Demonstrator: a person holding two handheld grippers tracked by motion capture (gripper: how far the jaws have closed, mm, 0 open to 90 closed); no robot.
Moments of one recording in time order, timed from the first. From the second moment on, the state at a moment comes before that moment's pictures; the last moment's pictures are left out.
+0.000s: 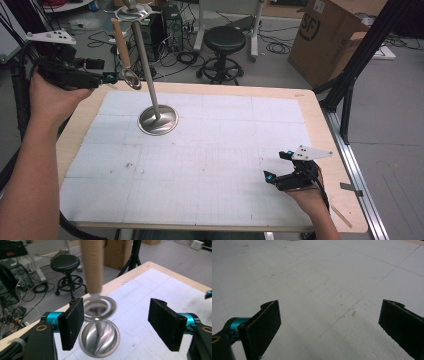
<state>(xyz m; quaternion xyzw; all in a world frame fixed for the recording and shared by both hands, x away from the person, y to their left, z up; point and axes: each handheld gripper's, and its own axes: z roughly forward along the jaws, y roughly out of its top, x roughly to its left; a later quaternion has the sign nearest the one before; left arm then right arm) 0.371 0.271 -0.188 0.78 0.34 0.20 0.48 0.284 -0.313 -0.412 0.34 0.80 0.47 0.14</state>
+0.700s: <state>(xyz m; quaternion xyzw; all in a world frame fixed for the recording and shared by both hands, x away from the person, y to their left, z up) 0.349 0.250 -0.201 0.81 0.27 0.16 0.50 0.283 -0.310 -0.413 0.34 0.81 0.47 0.14</state>
